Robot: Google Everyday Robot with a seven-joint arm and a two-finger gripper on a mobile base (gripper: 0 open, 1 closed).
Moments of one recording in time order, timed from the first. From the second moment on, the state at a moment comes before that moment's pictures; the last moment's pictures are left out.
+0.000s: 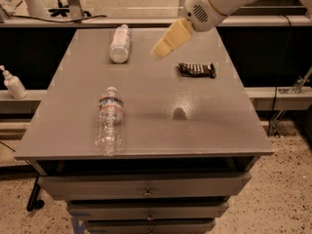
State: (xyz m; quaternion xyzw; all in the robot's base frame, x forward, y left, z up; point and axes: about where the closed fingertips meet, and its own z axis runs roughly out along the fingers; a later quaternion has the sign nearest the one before) arm 0.620 -0.046 0.977 -0.47 0.81 0.13 0.34
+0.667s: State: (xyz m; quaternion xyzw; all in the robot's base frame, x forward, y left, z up) arm 0.693 0.014 0.950 -0.34 0.84 0.19 0.39
